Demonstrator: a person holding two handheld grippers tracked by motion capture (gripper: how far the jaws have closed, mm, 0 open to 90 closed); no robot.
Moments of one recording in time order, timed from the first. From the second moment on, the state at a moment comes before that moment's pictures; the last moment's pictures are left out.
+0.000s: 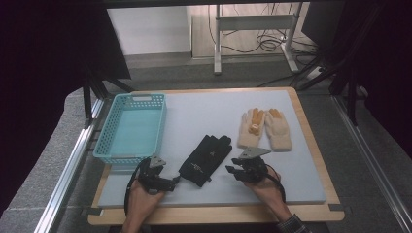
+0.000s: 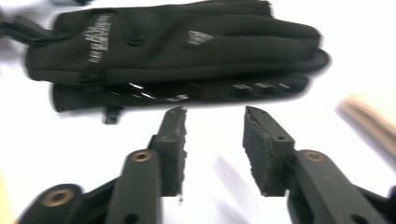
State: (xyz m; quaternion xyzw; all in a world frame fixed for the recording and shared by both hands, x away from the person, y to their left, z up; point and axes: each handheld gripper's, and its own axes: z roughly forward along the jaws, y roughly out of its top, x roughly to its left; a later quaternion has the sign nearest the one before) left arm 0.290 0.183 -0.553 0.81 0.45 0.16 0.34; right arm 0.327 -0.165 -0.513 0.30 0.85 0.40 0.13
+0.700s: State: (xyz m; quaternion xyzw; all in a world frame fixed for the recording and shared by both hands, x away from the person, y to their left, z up) left arm 0.290 0.183 -0.553 0.81 0.45 0.16 0.34; right arm 0.341 -0.236 -0.531 0.38 0.83 0.37 0.17
